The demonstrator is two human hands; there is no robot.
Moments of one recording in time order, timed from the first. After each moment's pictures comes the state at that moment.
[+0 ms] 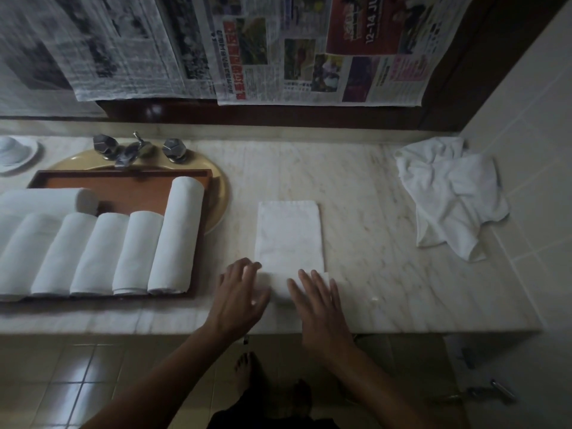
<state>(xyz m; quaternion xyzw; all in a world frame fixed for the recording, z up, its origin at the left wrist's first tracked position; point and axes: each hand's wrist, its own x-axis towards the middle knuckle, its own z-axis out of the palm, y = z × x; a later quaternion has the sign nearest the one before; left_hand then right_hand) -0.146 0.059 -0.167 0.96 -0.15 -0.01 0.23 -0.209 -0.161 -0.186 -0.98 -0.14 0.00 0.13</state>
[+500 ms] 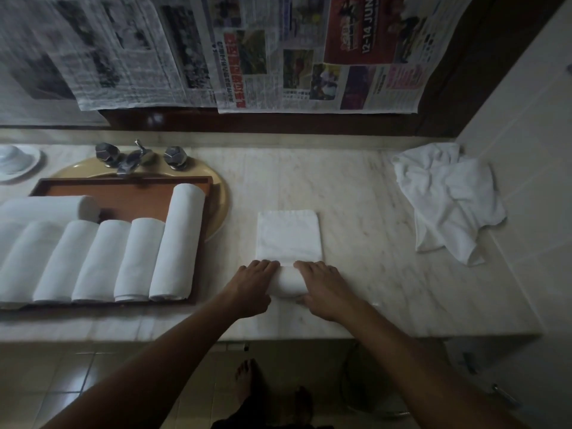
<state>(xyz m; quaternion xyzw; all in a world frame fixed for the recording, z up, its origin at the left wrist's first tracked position) -0.092 0.043 -0.166 0.94 -0.28 -0.16 0.11 -0.129 -0.178 -0.151 -0.97 -0.14 0.14 0.11</state>
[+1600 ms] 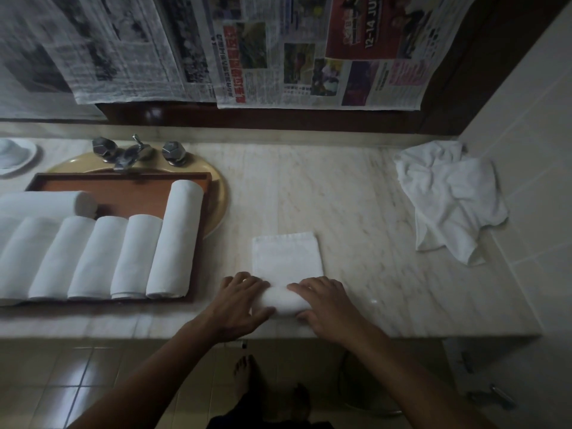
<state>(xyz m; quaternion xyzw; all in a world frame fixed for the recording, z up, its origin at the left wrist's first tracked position) -0.131 0.074 -0.165 0.93 -0.27 -0.14 0.18 -0.167 -0.184 -0.153 -0.96 -0.17 0.13 0.15</state>
